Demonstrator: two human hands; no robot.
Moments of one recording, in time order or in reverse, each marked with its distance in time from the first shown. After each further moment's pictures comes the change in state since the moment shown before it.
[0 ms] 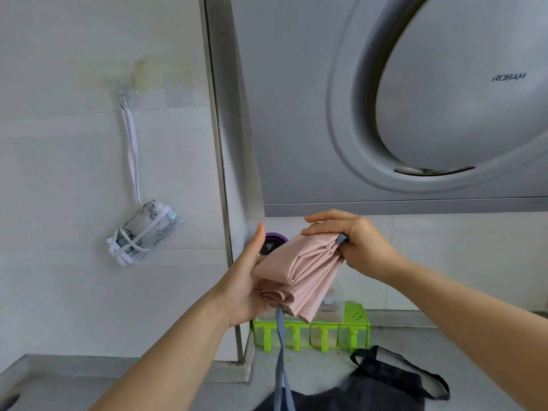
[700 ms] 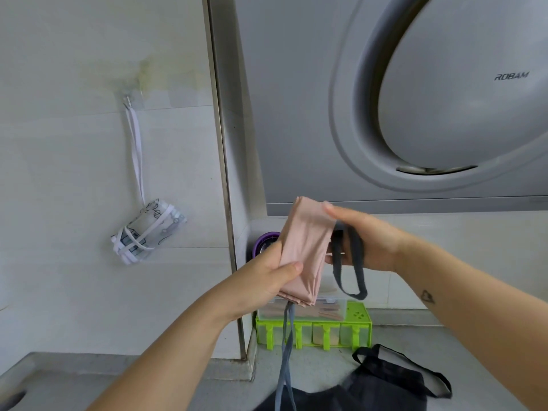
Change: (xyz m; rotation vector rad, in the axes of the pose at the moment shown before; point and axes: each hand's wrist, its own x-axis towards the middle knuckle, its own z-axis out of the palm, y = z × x) left_hand -0.009 0.000 0.004 0.841 0.056 0.302; right_hand 0.012 -0.020 -0.011 0.931 -0.223 0.660
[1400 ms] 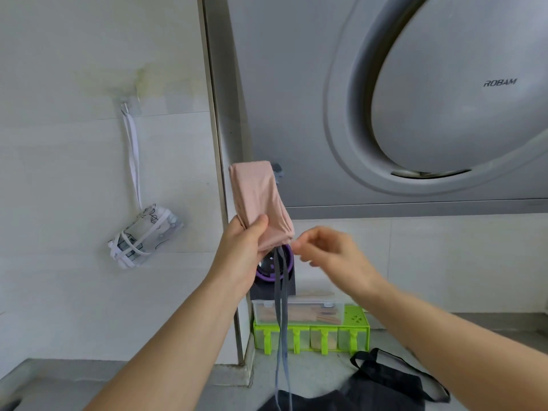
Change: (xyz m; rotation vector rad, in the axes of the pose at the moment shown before) left_hand 0.036 0.009 -0.010 -0.560 0.560 0.018; right_hand -0.012 0.029 0.046 -0.342 0.338 -0.371
